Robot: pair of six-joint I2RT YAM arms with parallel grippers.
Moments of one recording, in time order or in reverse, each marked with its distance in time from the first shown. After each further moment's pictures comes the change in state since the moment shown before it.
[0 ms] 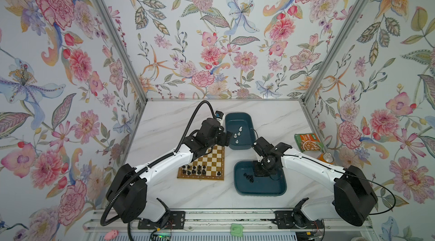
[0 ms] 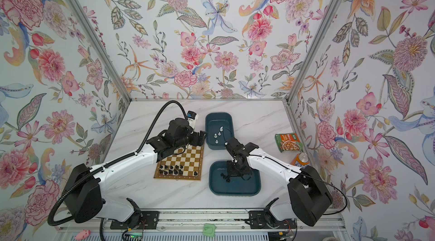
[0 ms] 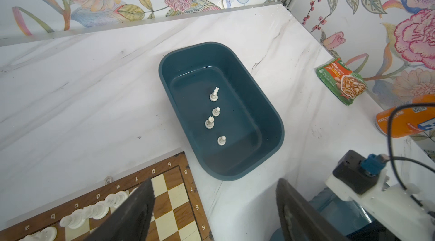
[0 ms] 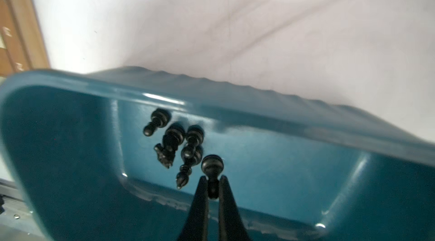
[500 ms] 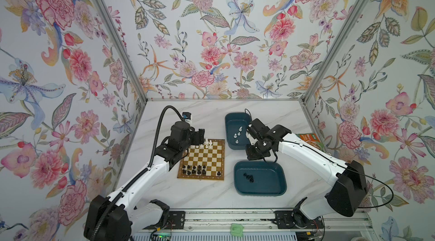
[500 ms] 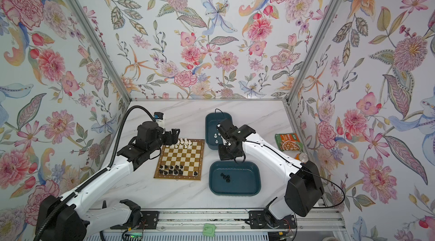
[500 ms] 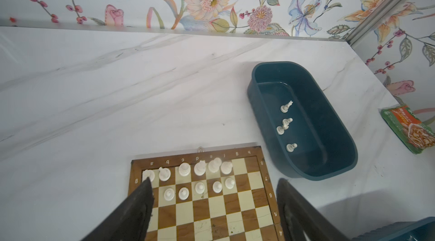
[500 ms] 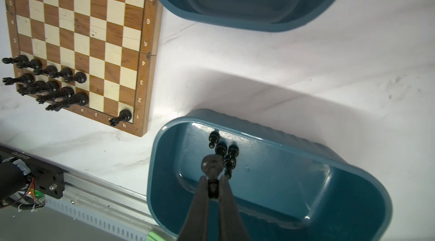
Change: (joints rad) left arm 0.275 -0.327 -0.241 -0.040 -0.009 -0.005; right arm 0.046 0.133 0.405 -0.167 0.027 -0.064
